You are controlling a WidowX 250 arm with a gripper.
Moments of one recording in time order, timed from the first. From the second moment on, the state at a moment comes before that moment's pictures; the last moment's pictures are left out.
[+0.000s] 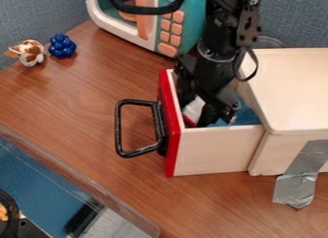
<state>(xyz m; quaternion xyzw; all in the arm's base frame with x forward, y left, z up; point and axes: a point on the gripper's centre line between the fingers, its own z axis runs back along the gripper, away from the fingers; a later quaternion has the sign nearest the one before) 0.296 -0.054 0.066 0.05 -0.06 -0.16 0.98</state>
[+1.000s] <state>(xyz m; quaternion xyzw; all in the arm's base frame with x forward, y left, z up) 0.308 -0.014 0.164 0.01 -0.16 -0.10 0.98</state>
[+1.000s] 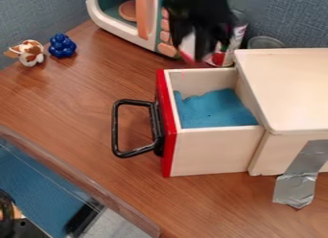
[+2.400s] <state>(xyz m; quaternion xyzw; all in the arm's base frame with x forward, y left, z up) 0.325 0.150 0.045 0.18 0.00 0.04 0.98</state>
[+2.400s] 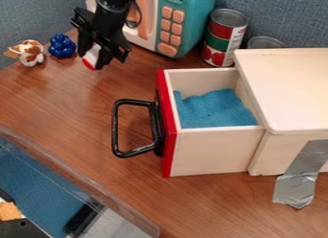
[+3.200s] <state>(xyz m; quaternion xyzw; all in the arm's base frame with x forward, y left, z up) 0.323 0.149 0.017 0.19 0.06 0.04 0.98</state>
